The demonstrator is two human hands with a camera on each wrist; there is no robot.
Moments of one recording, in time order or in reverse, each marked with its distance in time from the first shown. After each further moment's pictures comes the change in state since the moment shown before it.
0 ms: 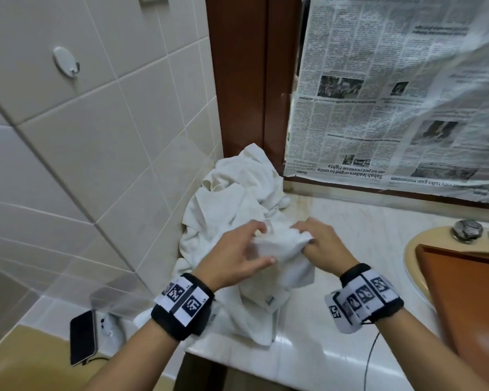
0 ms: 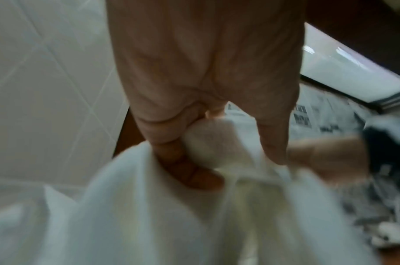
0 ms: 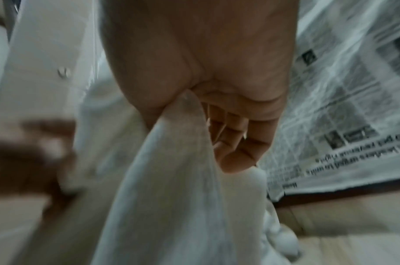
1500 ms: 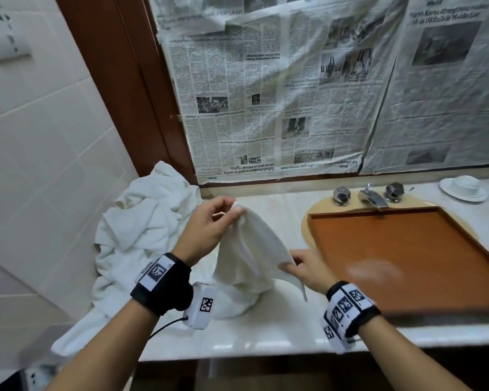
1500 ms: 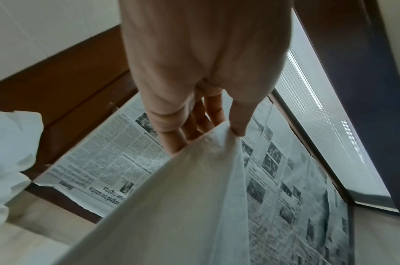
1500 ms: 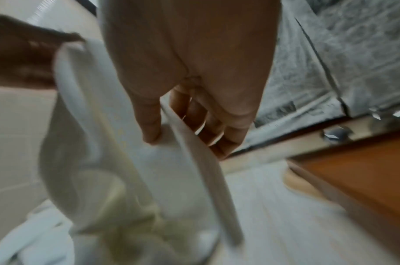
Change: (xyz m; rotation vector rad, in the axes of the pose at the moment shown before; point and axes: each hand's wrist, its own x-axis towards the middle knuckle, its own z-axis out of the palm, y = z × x) left_hand 0.042 0.175 0.076 -0.617 0.065 0.066; right_hand -0.202 0.124 -0.075 0.285 0.101 0.279
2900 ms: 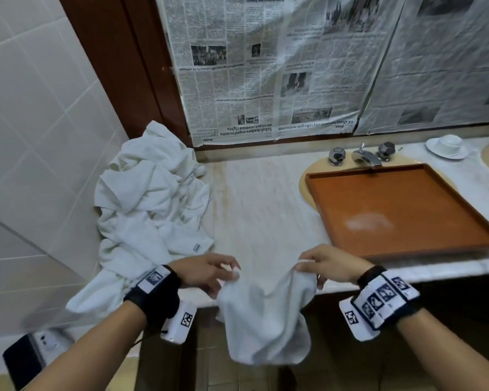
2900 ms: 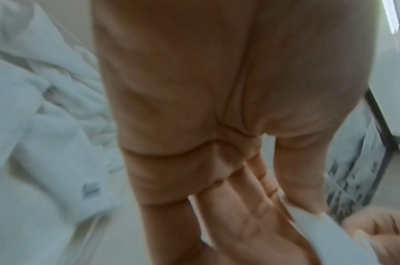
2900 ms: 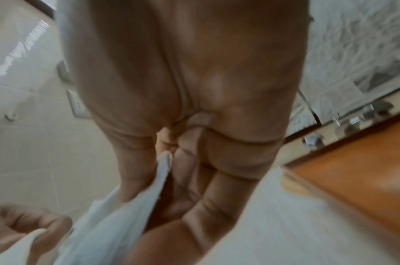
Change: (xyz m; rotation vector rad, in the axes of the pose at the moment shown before) left_hand -0.115 -0.076 -0.035 0.029 -0.758 -0.795; right_hand -0.092 -0.040 0.015 -0.015 -0.407 0.277
